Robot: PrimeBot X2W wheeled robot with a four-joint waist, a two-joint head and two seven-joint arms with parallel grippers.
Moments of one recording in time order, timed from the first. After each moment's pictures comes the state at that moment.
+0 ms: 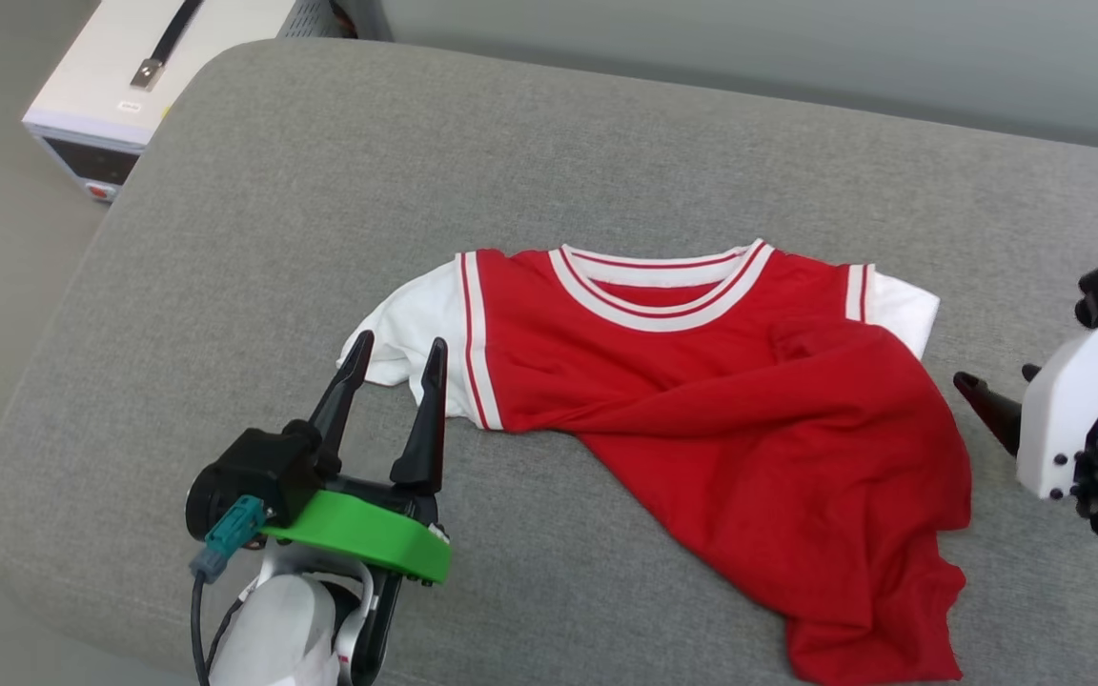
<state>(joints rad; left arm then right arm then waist) -0.16 0.09 -0.19 0.12 -0.30 -0.12 -0.26 -0.32 -0.38 0.03 0.04 0.44 0.13 0.80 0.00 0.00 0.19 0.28</state>
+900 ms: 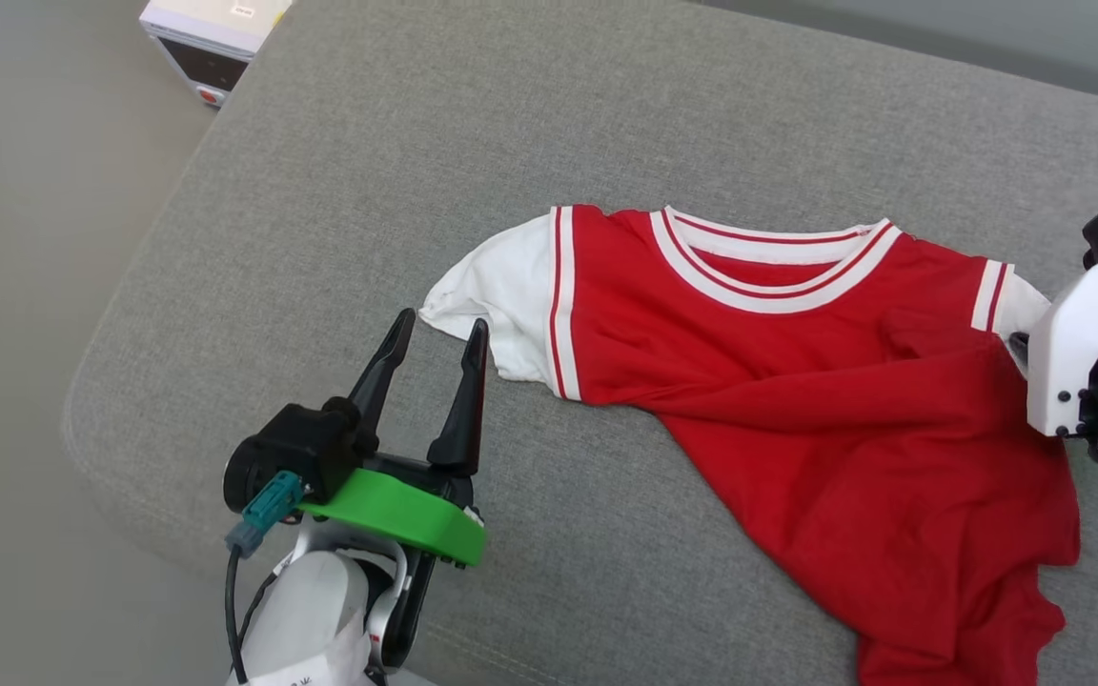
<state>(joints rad) -0.22 0.06 -0.23 0.15 -0.30 -0.13 -0.26 -0.55 -0.41 0.09 0.38 0.38 0.13 0.79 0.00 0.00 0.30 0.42</state>
